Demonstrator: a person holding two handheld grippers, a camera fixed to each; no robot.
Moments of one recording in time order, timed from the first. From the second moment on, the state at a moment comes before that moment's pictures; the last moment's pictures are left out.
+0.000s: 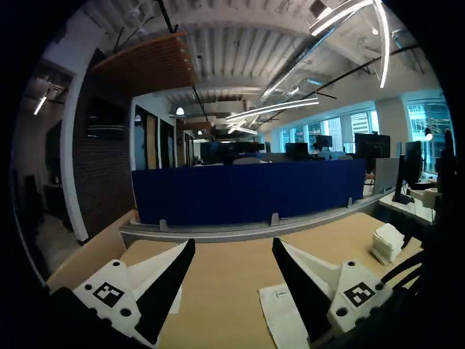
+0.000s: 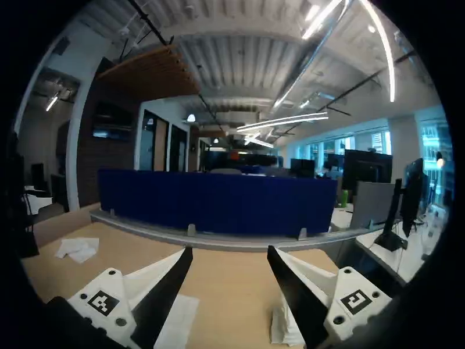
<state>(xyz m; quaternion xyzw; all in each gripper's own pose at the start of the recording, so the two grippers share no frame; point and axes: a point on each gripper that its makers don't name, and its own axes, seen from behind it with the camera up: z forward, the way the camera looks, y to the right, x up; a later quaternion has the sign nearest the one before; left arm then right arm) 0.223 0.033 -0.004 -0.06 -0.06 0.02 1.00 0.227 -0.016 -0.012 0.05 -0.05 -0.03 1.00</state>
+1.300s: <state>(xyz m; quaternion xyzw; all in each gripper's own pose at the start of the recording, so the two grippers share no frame) 0.041 0.112 -0.058 -0.29 -0.28 0.12 0.91 0.063 -0.097 -0.072 0.27 -0.29 -0.15 0.91</state>
